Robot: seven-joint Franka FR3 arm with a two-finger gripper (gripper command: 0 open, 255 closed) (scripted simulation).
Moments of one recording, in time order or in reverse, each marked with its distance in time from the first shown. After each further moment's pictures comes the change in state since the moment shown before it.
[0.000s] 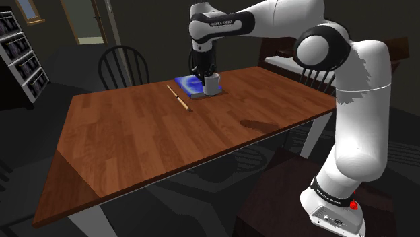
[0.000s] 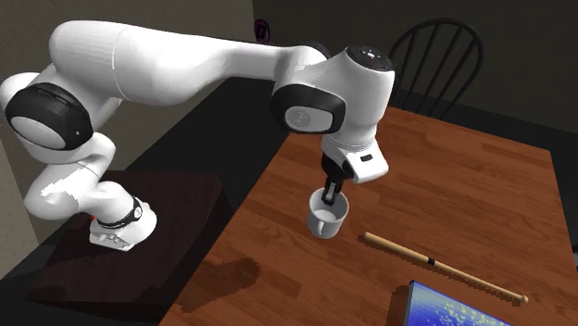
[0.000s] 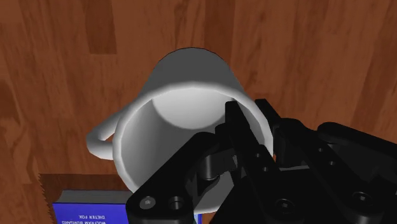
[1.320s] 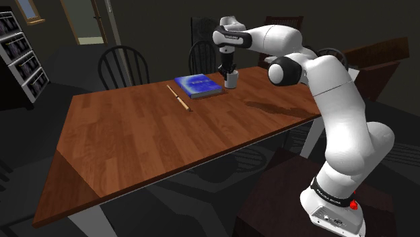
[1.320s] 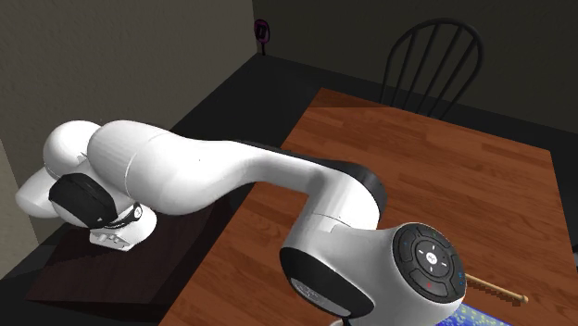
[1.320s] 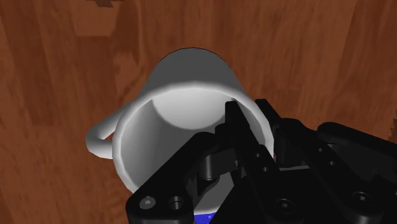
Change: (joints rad) arm -0.306 0.413 -0.078 0.530 0.060 -0.096 -0.362
